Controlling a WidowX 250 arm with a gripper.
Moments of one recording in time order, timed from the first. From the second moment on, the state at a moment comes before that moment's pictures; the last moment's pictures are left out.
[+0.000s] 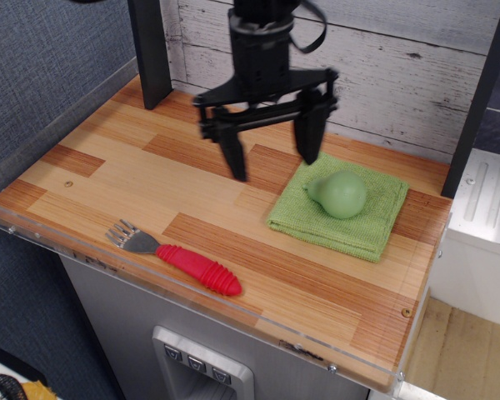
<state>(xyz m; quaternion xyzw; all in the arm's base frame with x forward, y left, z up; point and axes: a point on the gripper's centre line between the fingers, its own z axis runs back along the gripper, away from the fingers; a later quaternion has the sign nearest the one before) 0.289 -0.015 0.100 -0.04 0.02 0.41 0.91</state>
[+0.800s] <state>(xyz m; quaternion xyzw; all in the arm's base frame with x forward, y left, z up) 0.314 -0.052 0.072 -0.01 -0.03 0.52 0.85</state>
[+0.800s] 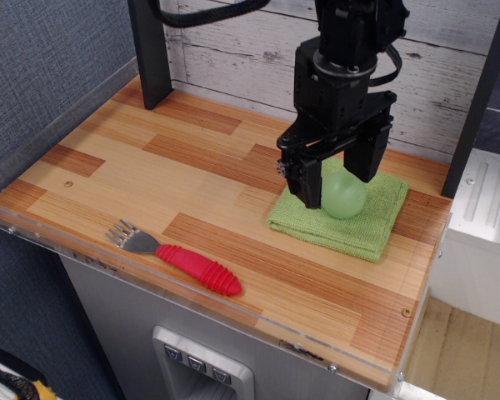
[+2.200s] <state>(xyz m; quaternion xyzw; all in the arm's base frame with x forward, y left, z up) 0.359 -0.050 0.022 0.00 -0.04 0.54 0.84</state>
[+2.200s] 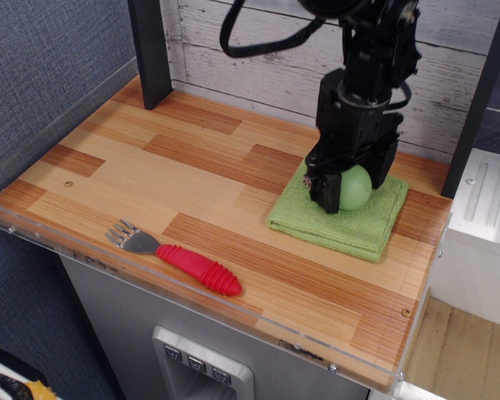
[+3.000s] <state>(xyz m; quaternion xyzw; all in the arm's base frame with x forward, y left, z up) 0.358 -0.032 0.019 -0.02 0.03 0.52 0.85</state>
